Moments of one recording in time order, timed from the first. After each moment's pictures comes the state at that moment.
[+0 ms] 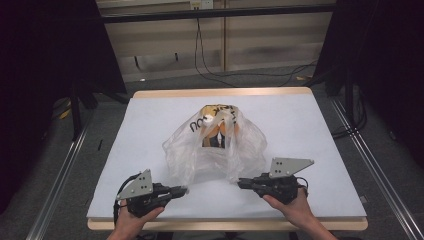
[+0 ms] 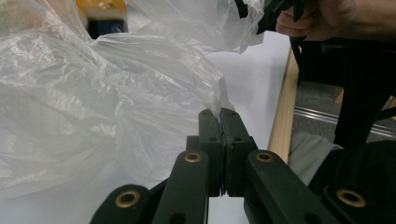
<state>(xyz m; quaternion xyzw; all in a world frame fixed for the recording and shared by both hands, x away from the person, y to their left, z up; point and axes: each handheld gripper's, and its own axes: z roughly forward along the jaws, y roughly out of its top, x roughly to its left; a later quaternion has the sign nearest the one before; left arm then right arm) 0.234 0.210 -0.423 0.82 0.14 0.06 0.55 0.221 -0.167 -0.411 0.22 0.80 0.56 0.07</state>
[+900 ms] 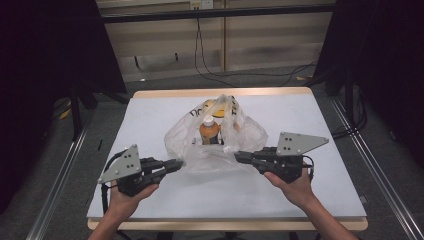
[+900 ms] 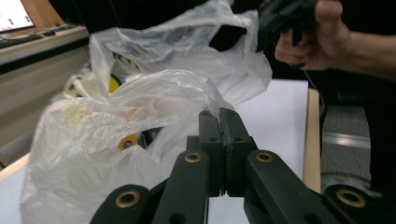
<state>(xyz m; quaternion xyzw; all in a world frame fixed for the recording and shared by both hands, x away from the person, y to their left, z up) 0.251 0.209 -0.347 0.79 0.10 0.14 0.59 0.237 -0.165 -0.343 0.17 0.76 0.61 0.14</state>
